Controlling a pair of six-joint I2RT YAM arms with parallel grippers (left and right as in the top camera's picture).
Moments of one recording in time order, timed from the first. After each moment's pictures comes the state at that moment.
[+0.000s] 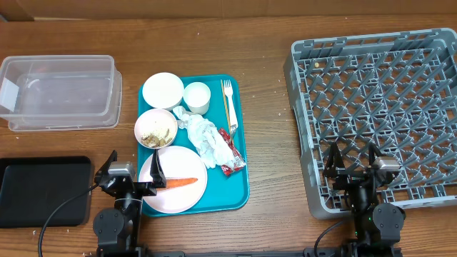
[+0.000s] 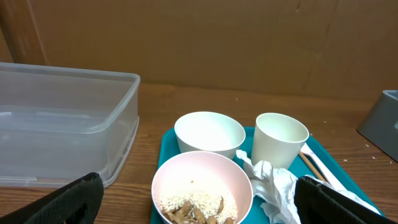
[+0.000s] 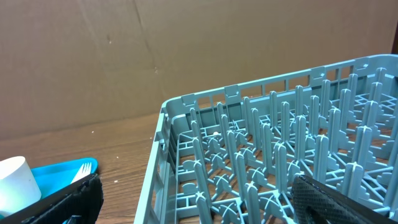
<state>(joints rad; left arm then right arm) 0.07 0.02 0.01 -0.07 0.08 -0.10 -0.03 0.01 0.02 -0.03 -0.06 0.20</state>
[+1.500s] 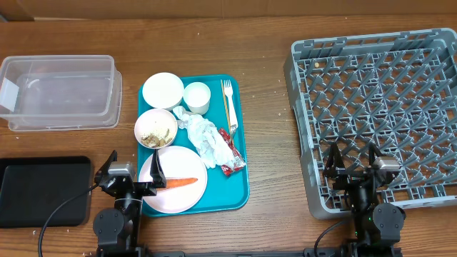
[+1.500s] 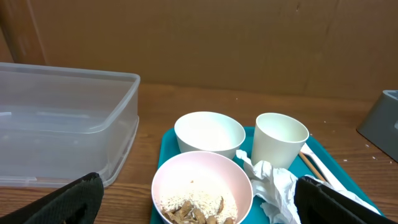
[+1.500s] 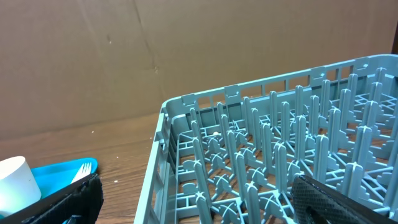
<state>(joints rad) 0.07 0.02 0.01 -0.07 0.08 -0.10 -0.03 0.01 0.02 -0.03 -0.06 0.20</state>
